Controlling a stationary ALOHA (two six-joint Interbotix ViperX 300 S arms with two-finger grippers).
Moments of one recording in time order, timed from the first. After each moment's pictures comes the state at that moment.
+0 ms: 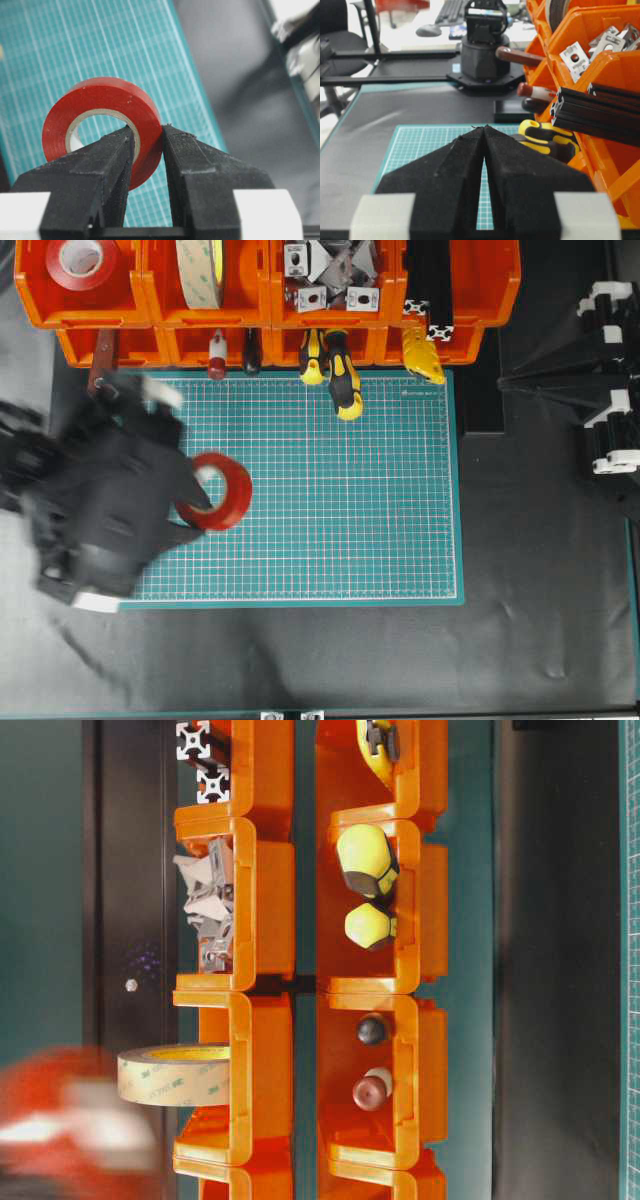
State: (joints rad) left arm -0.29 -0.23 0.19 0.08 0.97 0.01; right arm 0.01 -1.03 1.18 0.00 -0.10 0.01
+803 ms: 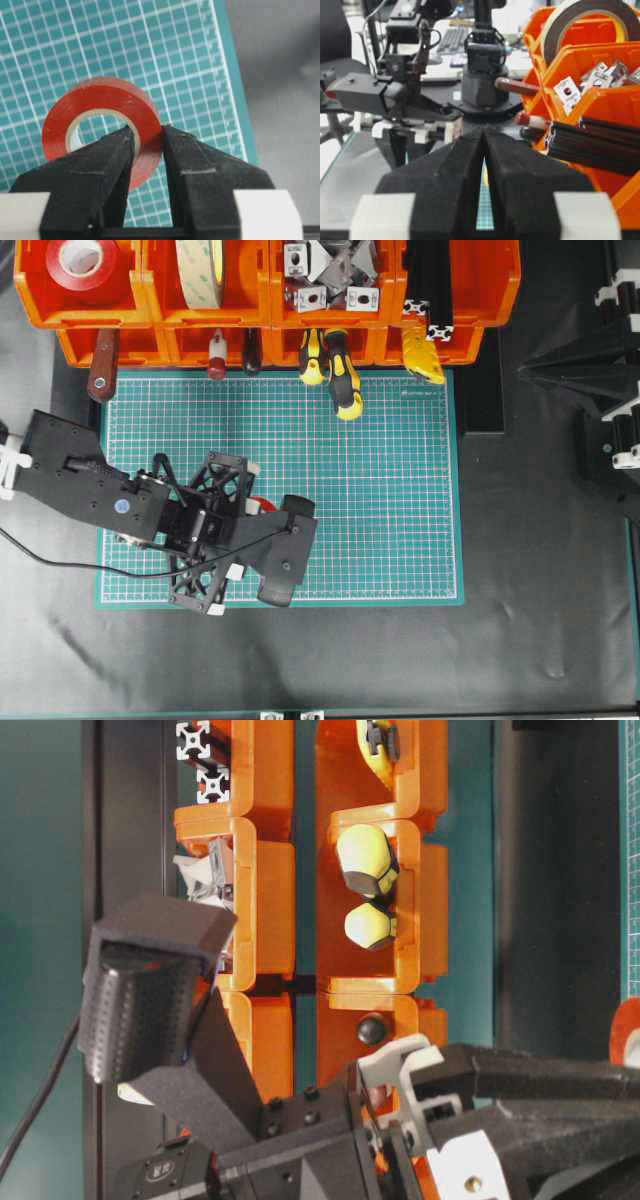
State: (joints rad) left arm -0.29 0.12 0.32 0.08 0.71 -0.06; right arm 0.00 -1.08 1.16 0.00 -0.10 0.00
